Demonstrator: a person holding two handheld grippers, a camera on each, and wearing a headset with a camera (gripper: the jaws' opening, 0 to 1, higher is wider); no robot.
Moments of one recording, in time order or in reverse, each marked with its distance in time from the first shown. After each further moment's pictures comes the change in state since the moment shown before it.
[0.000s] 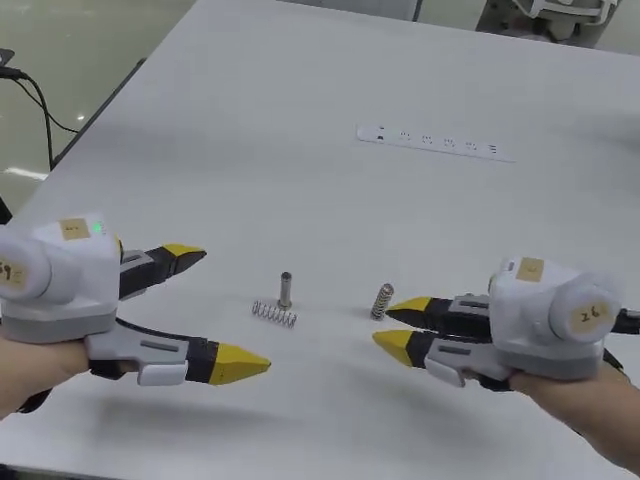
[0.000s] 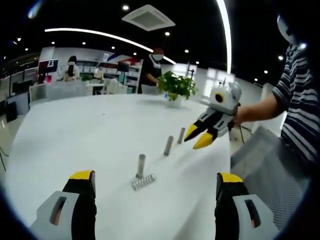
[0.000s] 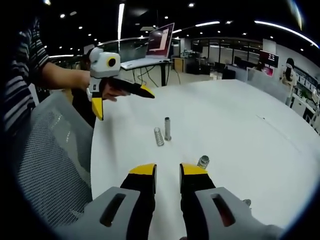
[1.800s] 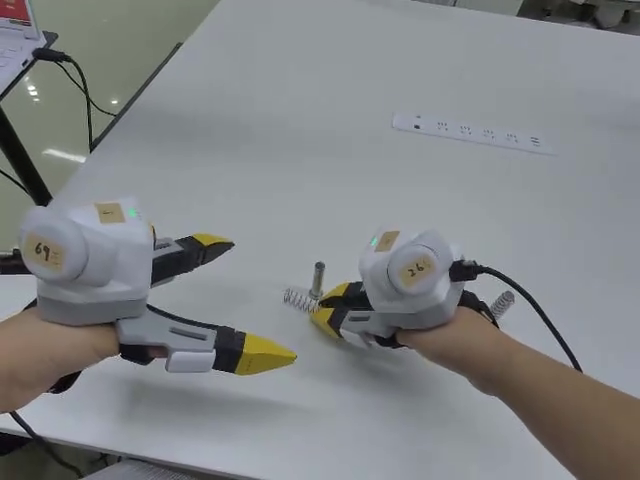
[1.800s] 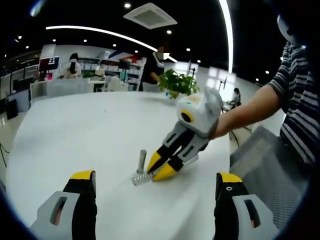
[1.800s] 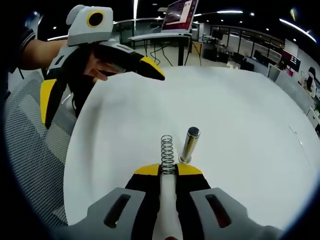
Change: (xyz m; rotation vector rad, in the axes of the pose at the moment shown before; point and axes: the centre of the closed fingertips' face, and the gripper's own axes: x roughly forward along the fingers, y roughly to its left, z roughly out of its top) left arm -0.005 0.002 -0.005 -0.016 0.019 0.004; right arm 0.113 0.014 -0.008 -0.112 0.176 0.087
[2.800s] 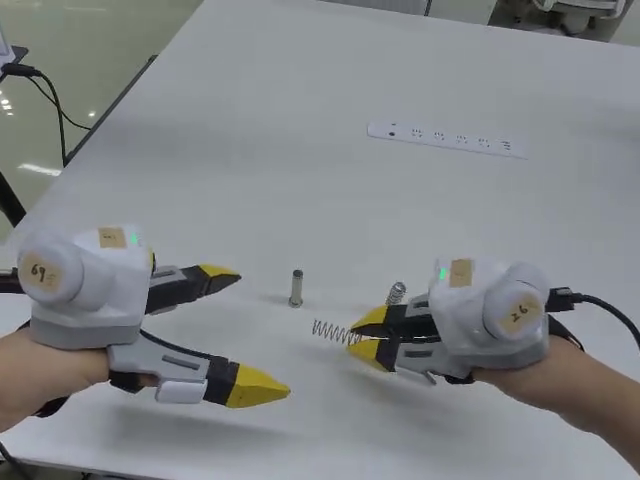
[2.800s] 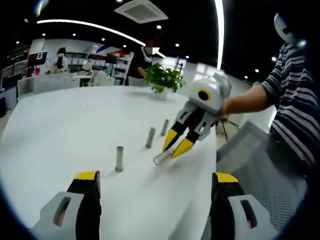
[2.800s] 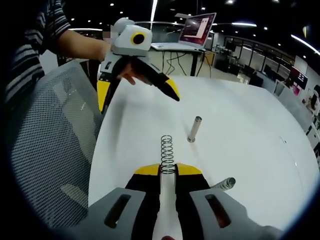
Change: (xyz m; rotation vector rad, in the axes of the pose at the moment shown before) left arm 0.013 -0.036 -0.010 0.002 0.063 -0.155; right arm -0.086 0.021 -0.019 -0.127 -0.048 0.059
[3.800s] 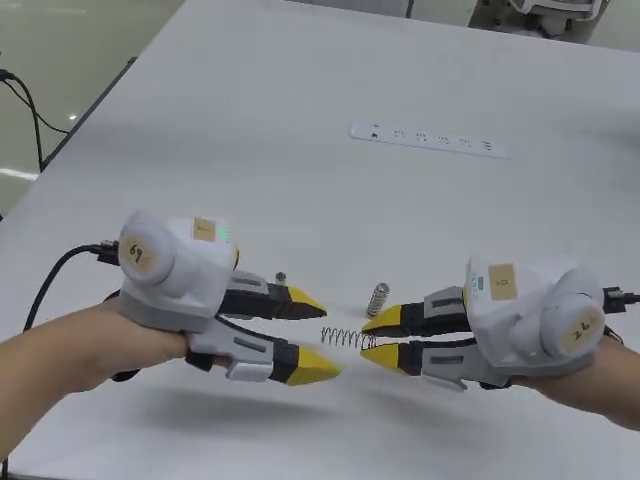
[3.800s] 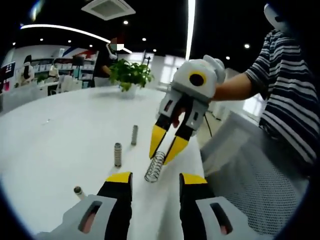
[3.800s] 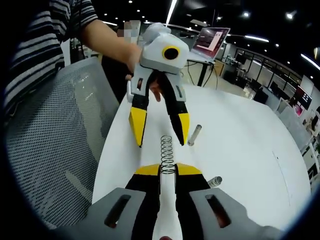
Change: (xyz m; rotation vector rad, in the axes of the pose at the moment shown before) left arm 0.065 -0.037 0.024 0.146 0.035 -0.231; right arm -0.034 0.005 0.009 -0.127 -0.036 0.014
